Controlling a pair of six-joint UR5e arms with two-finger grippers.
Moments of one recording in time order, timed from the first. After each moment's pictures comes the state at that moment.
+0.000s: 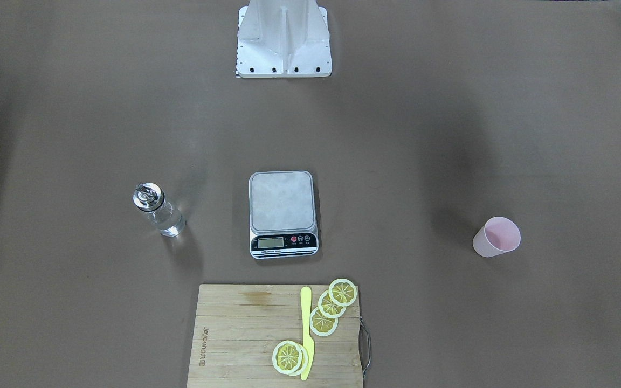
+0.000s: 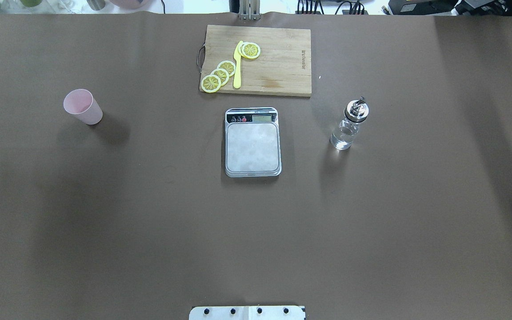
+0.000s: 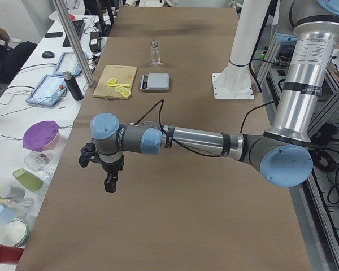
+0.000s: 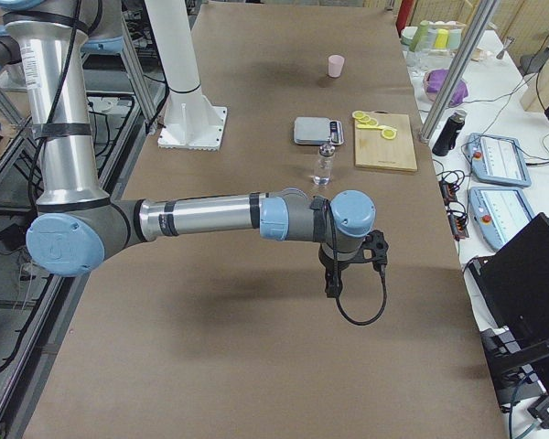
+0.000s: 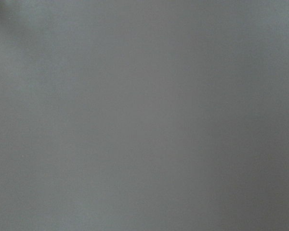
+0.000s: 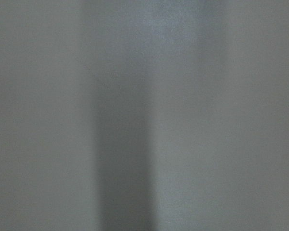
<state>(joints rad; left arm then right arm) -1.57 -1.76 -1.50 -1.59 -2.26 -0.03 1.58 -1.48 1.62 -1.71 2.44 -0.04</state>
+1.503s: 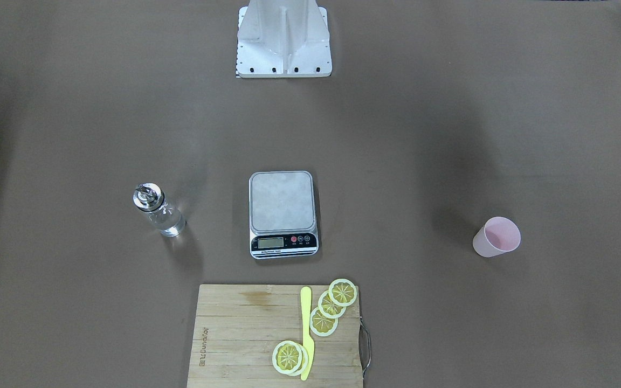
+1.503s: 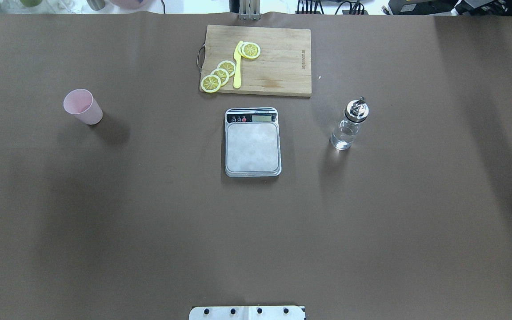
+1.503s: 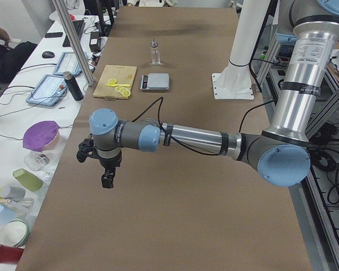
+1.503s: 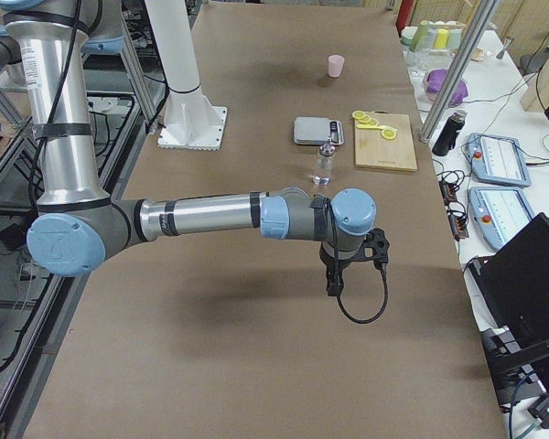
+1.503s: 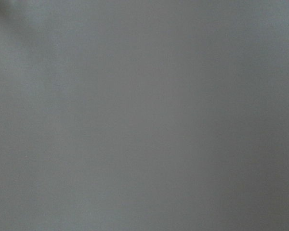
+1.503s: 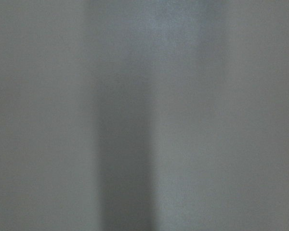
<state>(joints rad) -1.55 -1.80 -1.51 -1.59 -2.26 -0.04 1.58 -1.48 1.62 -1.71 2.45 -0.04</state>
